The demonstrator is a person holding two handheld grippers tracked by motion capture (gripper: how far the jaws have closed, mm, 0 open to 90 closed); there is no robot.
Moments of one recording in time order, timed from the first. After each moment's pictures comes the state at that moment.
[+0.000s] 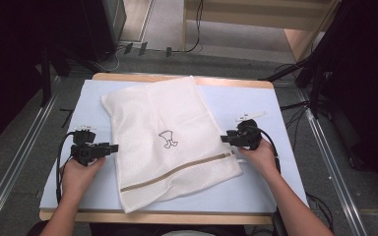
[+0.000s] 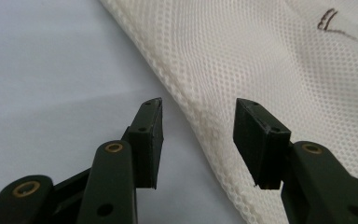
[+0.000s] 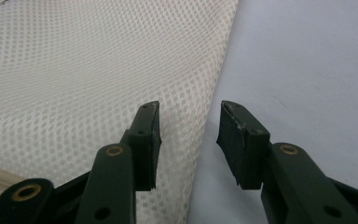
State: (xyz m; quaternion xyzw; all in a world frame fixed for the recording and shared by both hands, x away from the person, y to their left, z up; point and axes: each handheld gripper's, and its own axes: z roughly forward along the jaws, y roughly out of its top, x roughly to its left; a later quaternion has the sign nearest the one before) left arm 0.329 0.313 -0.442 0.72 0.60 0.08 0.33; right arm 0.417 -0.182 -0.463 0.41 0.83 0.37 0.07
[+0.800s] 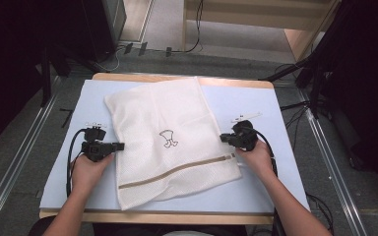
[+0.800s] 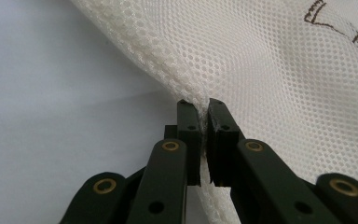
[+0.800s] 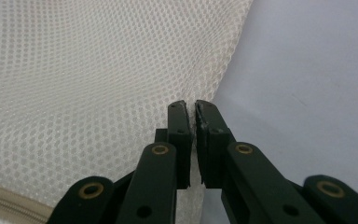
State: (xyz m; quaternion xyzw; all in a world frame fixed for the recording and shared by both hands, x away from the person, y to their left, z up) left arm 0.351 0.297 -0.444 0.74 0.58 0.05 0.34; right arm 0.410 -0.171 -0.462 0.42 0.83 0.36 0.07
